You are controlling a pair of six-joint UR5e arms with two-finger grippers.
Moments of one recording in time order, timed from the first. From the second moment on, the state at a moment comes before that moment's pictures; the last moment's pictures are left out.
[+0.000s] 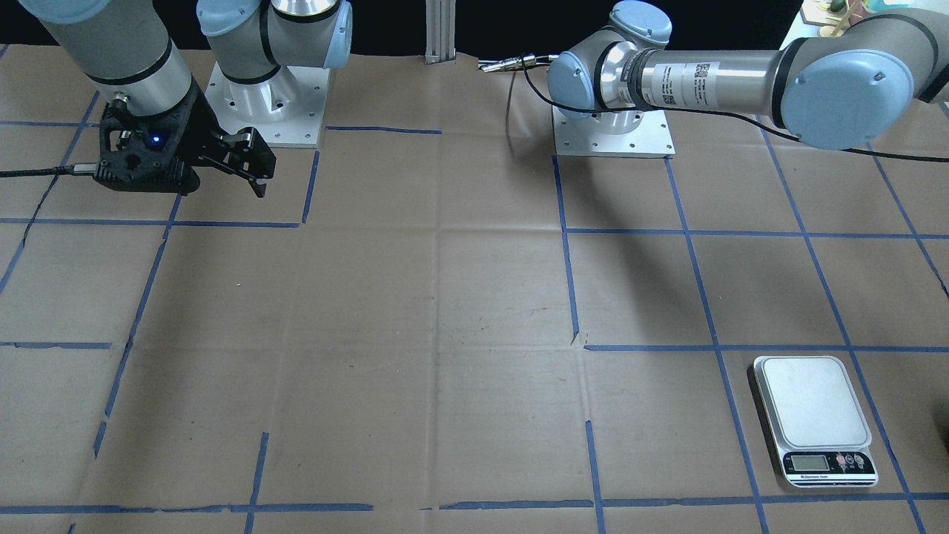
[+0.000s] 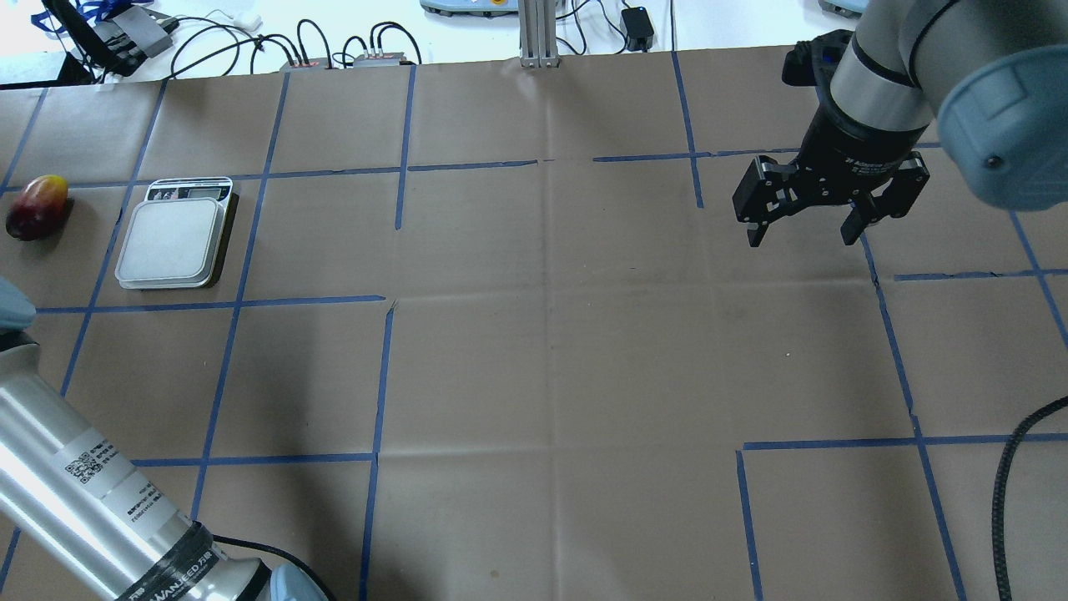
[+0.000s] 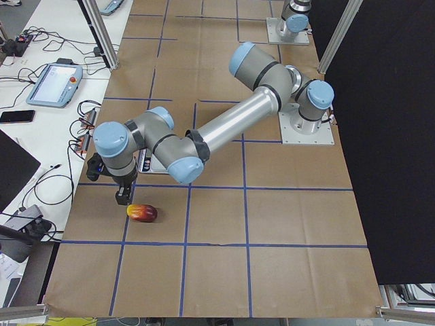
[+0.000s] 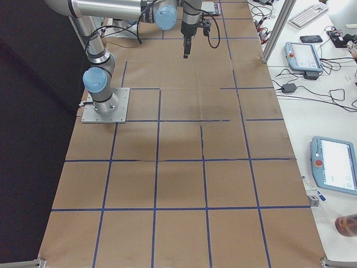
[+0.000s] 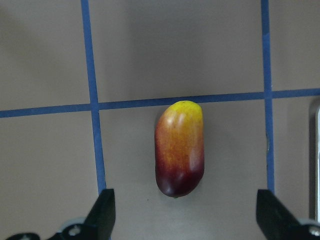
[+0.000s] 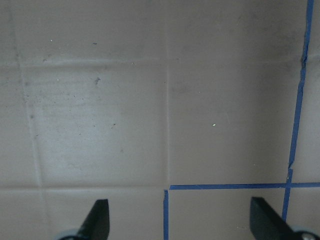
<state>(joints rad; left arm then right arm) -0.82 -2.61 -0.43 -1.66 1.51 0.82 1.53 -1.60 1.68 -1.57 -1.56 -0.02</state>
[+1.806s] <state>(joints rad) -0.83 -2.76 -0.41 -1.66 1.52 0.73 1.53 -1.60 1.68 -1.57 -1.56 -0.02</state>
